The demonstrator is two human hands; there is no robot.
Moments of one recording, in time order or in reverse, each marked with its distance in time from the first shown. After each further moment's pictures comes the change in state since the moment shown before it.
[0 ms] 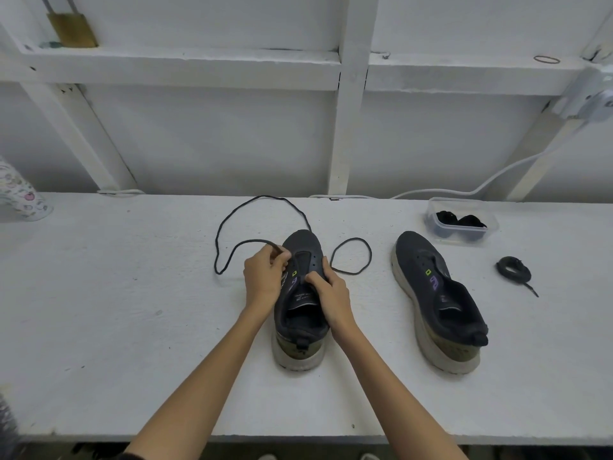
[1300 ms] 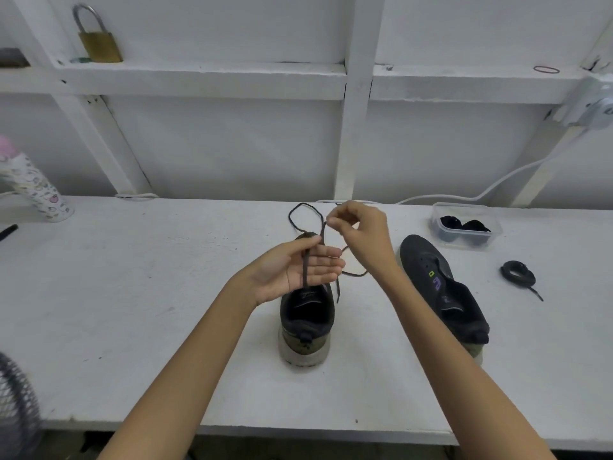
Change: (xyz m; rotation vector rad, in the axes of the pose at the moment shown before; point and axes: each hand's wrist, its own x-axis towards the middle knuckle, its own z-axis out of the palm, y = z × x) left_hand -0.030 0.103 -0.064 -0.817 -0.890 -0.524; right_hand 0.005 -0.111 -0.047 -0.382 0.105 -0.626
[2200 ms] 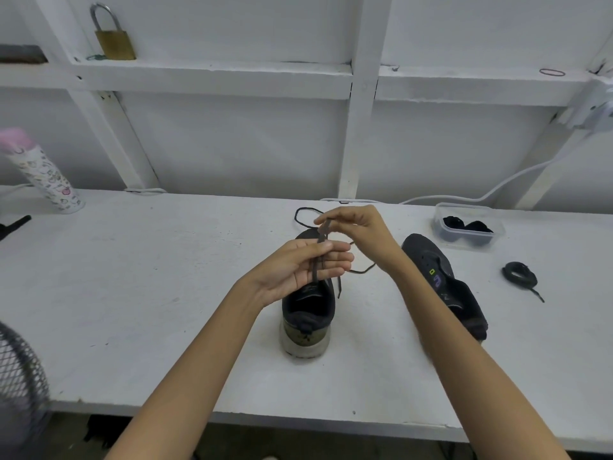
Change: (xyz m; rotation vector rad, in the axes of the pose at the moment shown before) left_hand -0.005 -0.016 0.006 0.077 -0.052 0.206; right_hand 0.005 0.012 -0.011 0.272 -0.353 -0.098
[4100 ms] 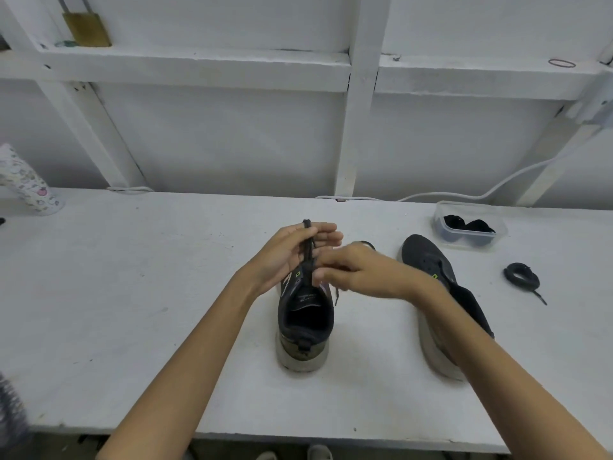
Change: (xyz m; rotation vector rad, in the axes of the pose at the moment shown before) left_hand 0.042 0.003 -0.030 0.122 0.054 0.131; right_hand -0.019 -0.031 0.001 -0.497 -0.540 0.084
